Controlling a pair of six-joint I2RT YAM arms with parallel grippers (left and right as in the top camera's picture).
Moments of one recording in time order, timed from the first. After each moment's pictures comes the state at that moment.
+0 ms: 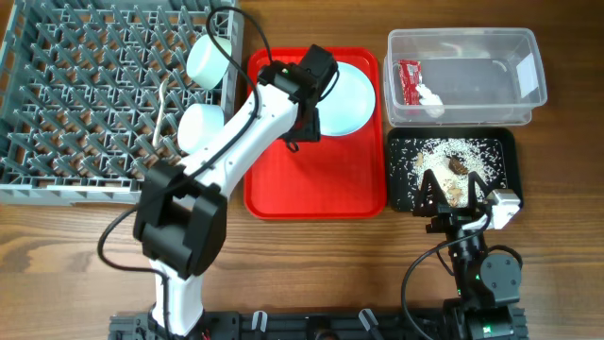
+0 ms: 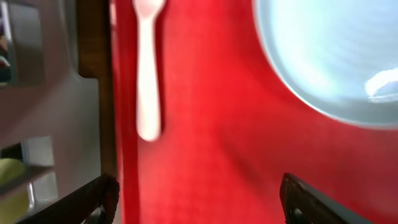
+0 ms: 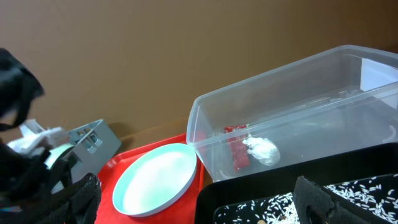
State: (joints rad) left arm -0.57 2.04 1.72 -1.13 -0.24 -0.60; right arm 0.11 0.01 0.01 0.01 0.03 0.39
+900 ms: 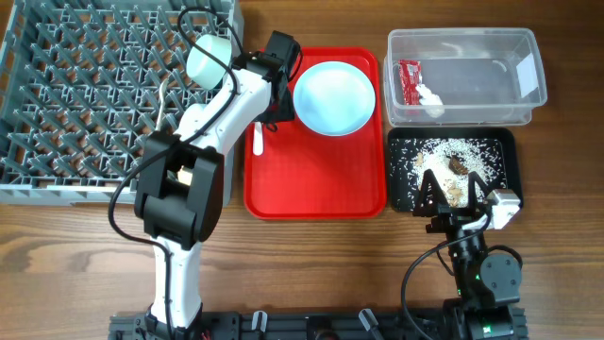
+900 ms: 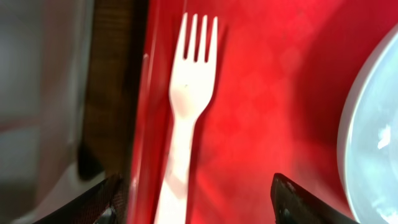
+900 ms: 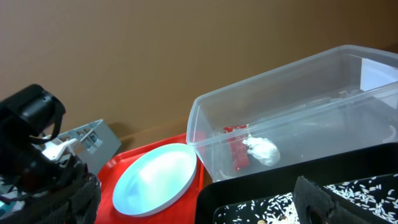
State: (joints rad) left arm -0.41 2.18 1.72 -0.92 -0.21 -0.53; right arm 0.11 0.01 0.01 0.01 0.03 0.39
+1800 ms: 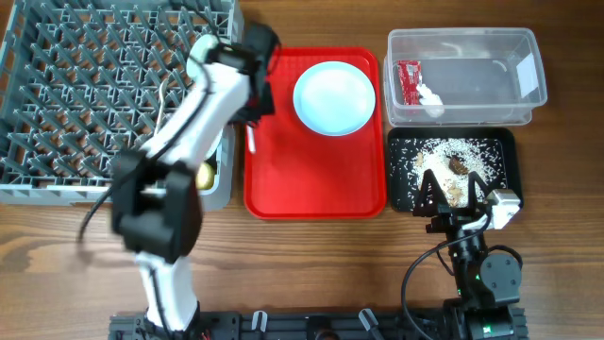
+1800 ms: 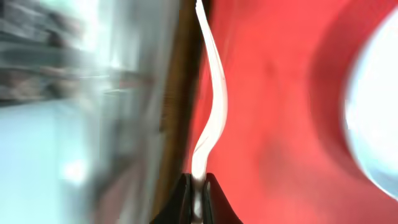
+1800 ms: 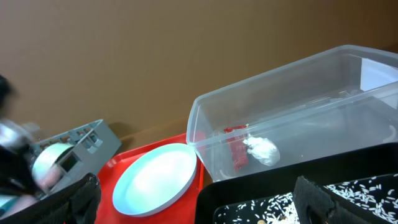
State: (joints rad) left arm -0.33 2.01 1.72 -1.07 -0.16 -0.47; right arm 0.11 0.01 0.01 0.01 0.03 0.39
